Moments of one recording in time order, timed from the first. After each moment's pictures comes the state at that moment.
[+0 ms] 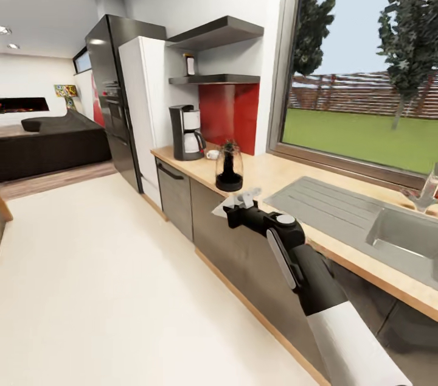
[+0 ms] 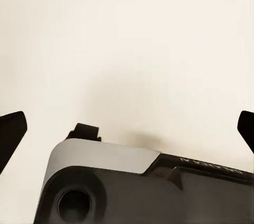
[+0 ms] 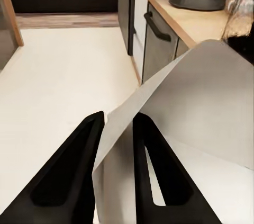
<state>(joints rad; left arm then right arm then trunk) 0.03 -0.03 0.05 -0.42 0.21 -0.08 0.00 -0.72 0.09 0.25 -1.28 0.01 0.59 0.37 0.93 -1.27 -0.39</state>
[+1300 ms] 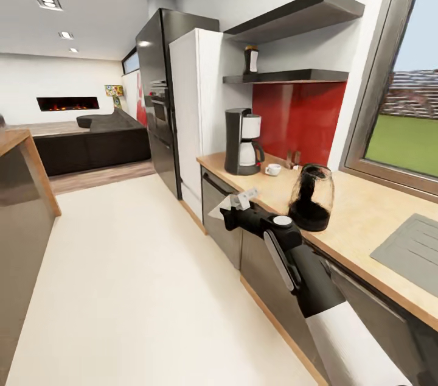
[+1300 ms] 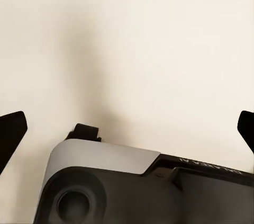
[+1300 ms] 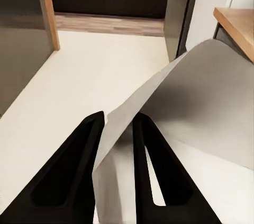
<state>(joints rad) 0.03 -0.03 0.05 -0.42 0.21 -0.08 -0.01 -0.72 0.09 0.28 -1.28 0.01 0.58 0.37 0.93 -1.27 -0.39</state>
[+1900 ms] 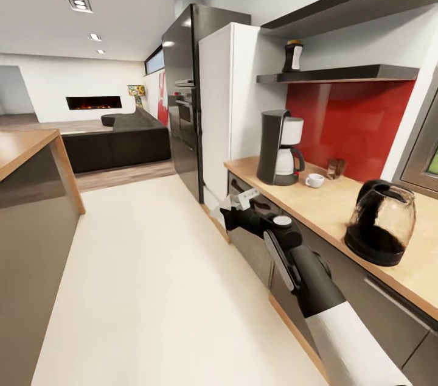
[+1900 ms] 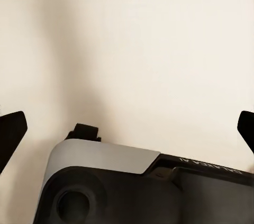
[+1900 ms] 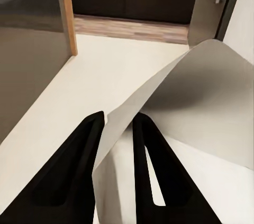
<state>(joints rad) 0.03 -0.03 0.05 -0.42 0.21 -0.08 -0.01 -0.72 0.09 0.28 -1.28 0.01 0.58 0.37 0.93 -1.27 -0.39</state>
